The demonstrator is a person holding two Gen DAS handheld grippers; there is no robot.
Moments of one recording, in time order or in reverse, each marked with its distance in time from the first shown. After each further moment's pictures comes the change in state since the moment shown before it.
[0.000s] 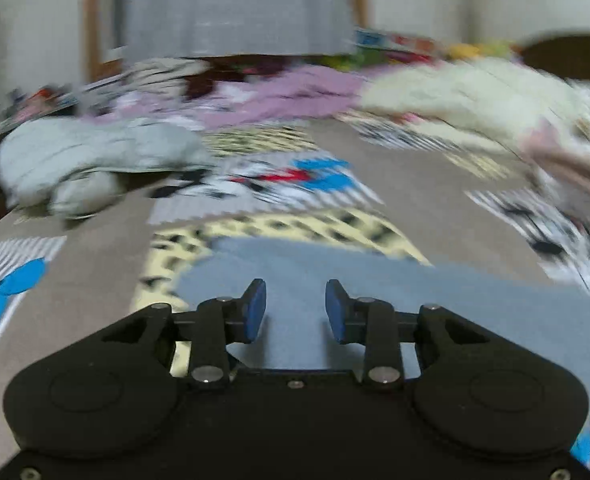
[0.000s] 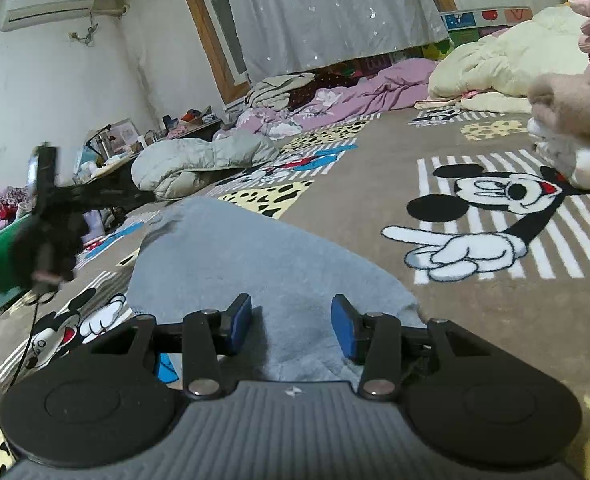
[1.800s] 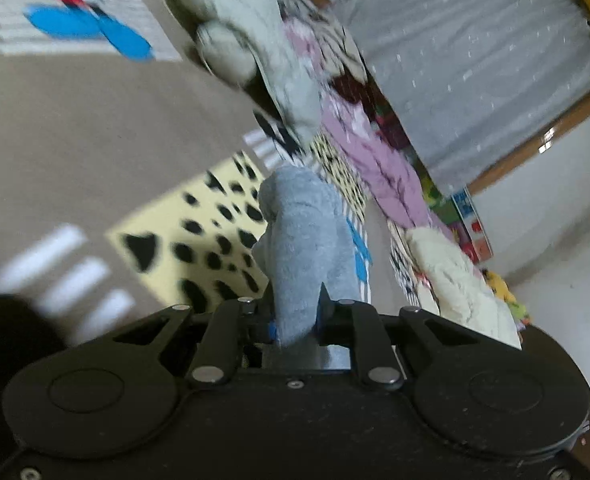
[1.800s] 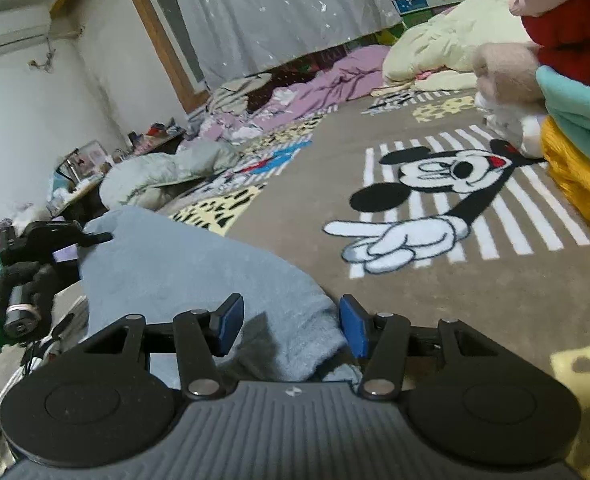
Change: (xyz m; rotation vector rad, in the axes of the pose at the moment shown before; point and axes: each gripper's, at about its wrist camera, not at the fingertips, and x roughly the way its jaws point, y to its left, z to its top) left arm -0.038 0.103 -0.042 -1.074 -0.095 -0.064; right arm -0.008 -0.040 0.002 0.124 -0.009 -0.051
